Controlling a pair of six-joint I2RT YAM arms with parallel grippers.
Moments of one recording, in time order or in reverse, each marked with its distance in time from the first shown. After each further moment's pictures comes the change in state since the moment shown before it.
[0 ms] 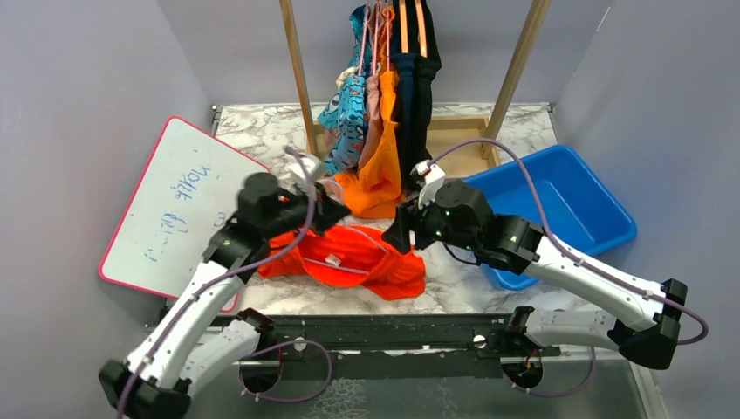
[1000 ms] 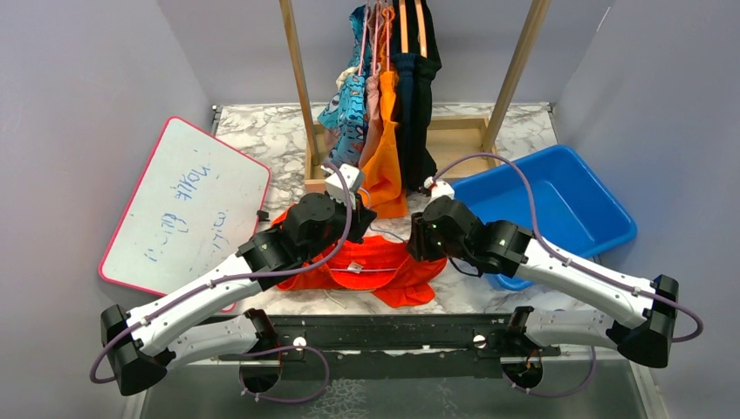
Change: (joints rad) left arm -0.582 0.136 0.007 0.072 -0.746 -0.132; right arm 0.000 0.004 -0.114 -0.182 0.157 0.197
